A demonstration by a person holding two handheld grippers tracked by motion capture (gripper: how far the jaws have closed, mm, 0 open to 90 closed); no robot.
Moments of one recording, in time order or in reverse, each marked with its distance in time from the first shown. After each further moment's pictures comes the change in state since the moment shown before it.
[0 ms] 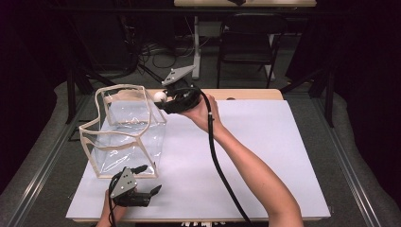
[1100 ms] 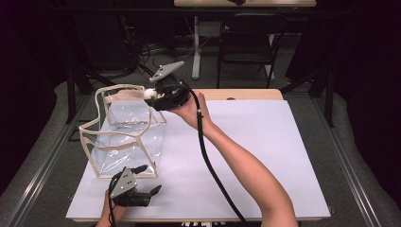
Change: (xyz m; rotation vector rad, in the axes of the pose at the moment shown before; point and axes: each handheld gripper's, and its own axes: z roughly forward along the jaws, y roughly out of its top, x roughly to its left) left arm 0.000 0.000 0.000 0.000 0.001 0.001; right arm 0.010 0.022 0.015 0.001 -0.013 0.001
